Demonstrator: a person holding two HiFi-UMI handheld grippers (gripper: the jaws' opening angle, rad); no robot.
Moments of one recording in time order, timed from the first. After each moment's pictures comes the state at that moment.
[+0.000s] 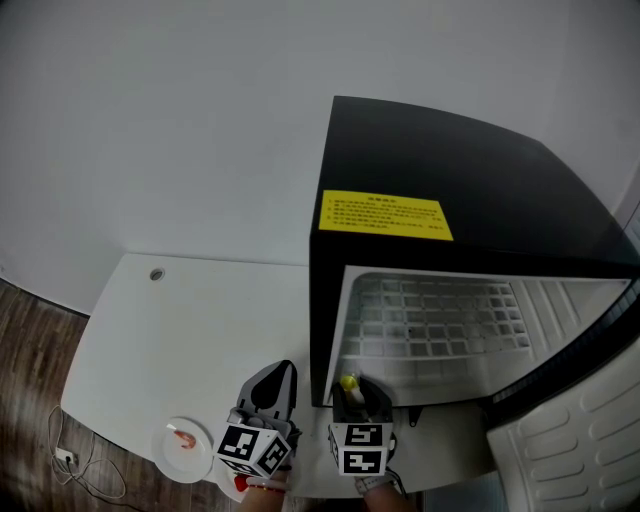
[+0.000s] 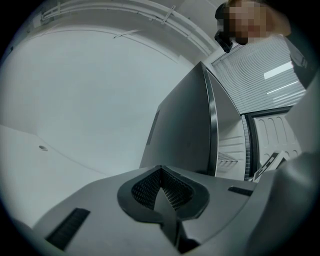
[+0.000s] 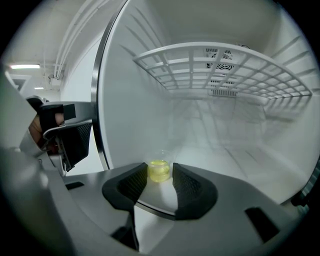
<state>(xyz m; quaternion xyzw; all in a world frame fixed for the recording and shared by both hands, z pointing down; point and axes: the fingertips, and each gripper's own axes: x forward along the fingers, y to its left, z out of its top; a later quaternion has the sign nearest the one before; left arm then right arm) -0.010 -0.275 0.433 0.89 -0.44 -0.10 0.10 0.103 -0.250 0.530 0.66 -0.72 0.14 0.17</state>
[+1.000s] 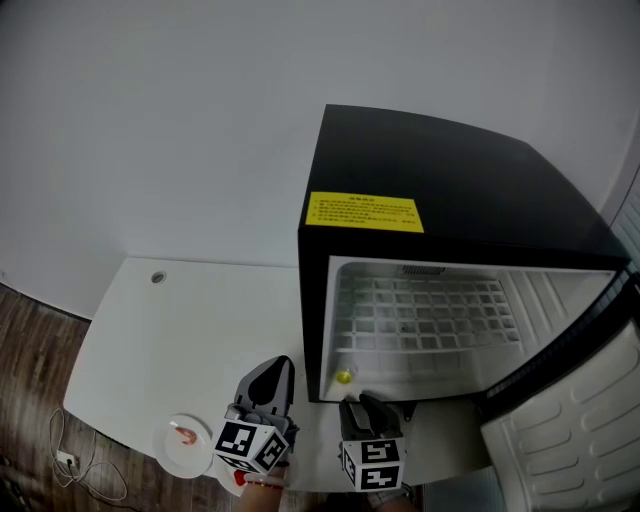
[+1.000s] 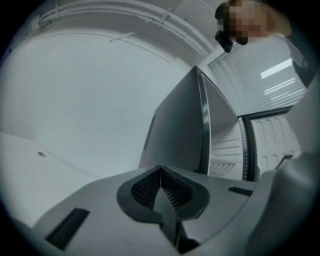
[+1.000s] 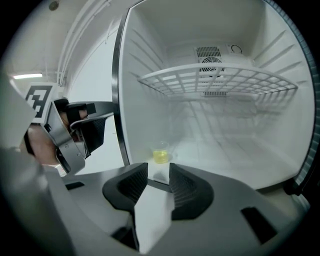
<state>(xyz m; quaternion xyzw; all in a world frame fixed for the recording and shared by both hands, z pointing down) -0.008 -0.265 0.413 0.89 -0.44 -0.11 0.08 0.110 -0.200 0.523 0.63 -0.74 0.16 0.16</state>
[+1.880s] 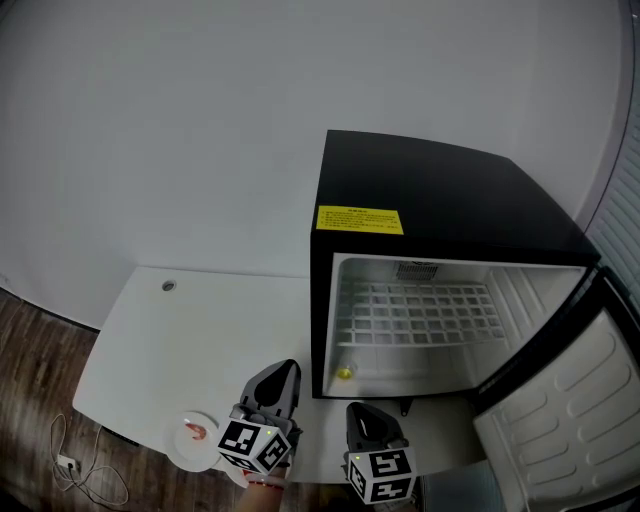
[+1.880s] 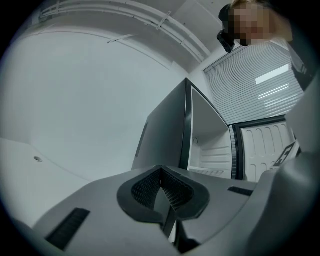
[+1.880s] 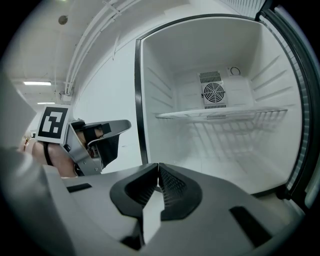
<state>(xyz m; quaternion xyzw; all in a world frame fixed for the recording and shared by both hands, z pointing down) -0.010 -0.232 0.384 0.90 -0.40 -0.12 0.07 0.091 -0.158 0.460 0.62 -0.77 0.13 0.10</state>
